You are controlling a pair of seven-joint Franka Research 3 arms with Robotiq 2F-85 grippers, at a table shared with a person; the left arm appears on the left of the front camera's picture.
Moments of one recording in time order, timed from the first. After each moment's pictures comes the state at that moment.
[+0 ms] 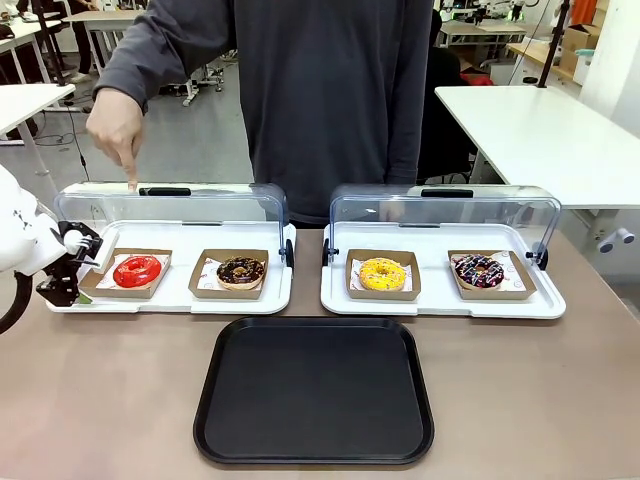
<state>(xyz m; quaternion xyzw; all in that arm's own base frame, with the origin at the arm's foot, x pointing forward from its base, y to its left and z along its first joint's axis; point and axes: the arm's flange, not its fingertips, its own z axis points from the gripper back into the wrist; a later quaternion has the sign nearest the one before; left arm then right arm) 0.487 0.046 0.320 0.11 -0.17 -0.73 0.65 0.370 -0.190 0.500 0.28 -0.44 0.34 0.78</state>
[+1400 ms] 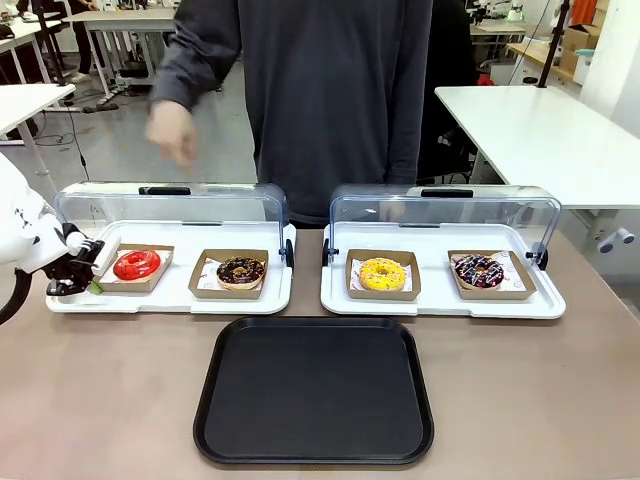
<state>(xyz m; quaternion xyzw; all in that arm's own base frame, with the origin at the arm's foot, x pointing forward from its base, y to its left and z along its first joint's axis) 0.499 0.049 0.313 0.09 -0.13 -0.75 0.64 0.370 -0.190 0.500 0.28 -0.44 0.34 0.78</state>
